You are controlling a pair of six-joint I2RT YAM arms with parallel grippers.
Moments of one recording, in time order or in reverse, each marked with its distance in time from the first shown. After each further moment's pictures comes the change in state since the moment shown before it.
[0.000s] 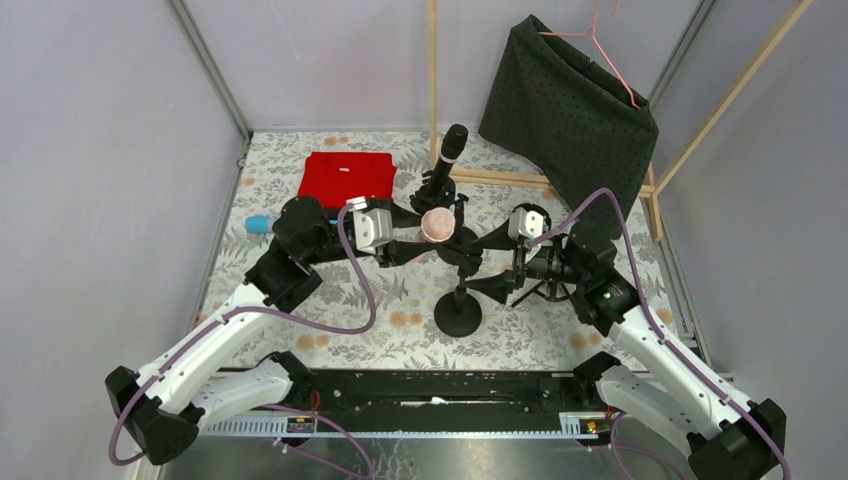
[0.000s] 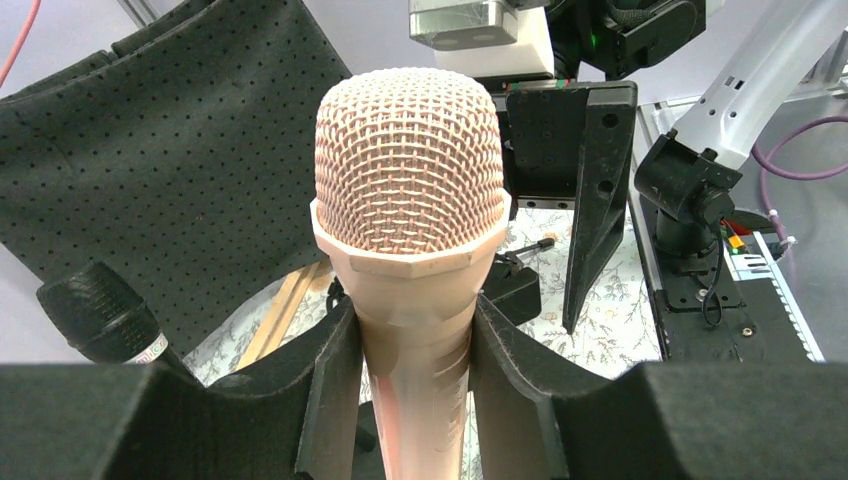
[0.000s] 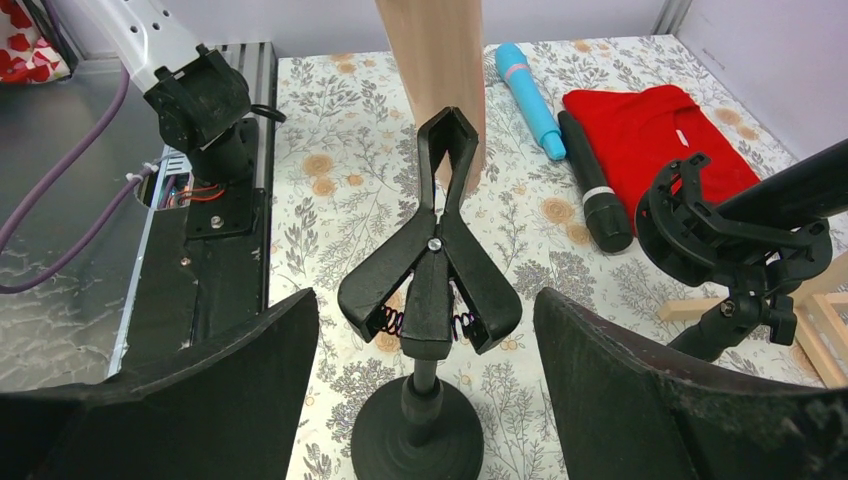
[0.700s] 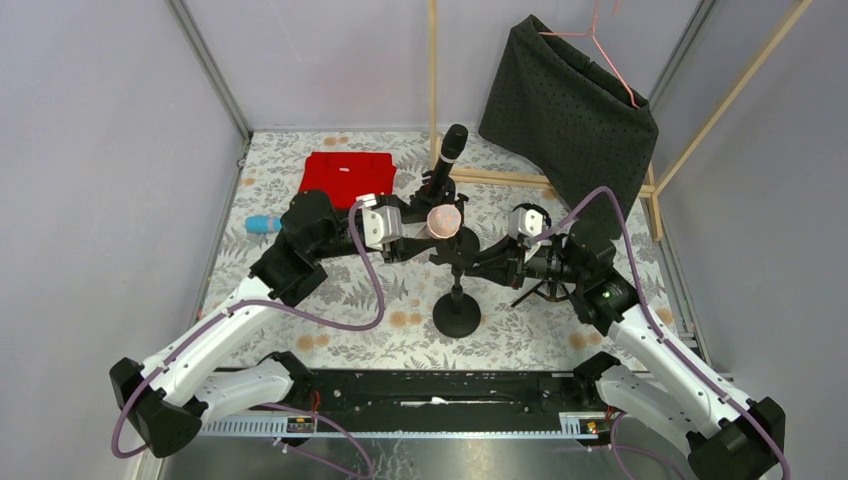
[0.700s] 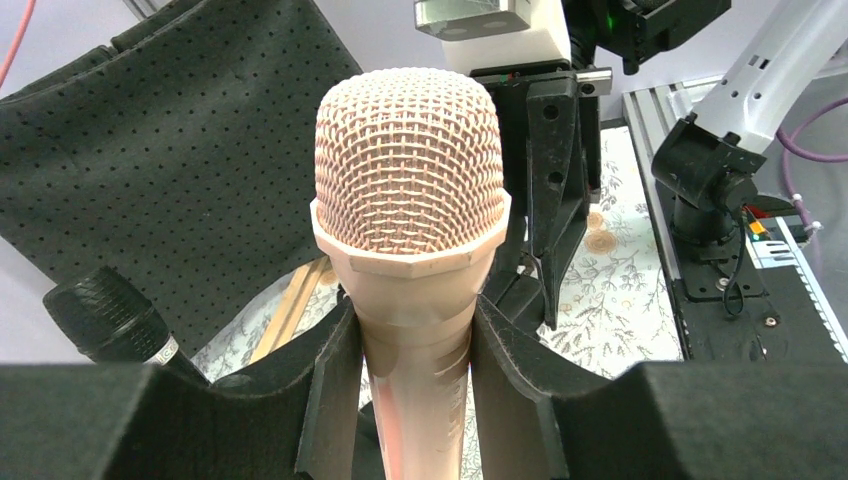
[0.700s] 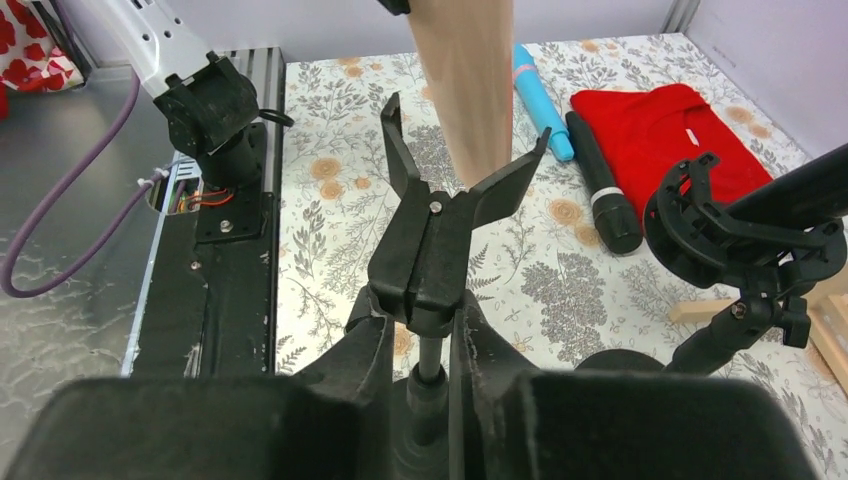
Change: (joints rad) left arm -0.010 0.049 0.047 -0.045 -0.003 0.065; right arm 0.000 0.004 -0.001 0.005 -0.005 0.017
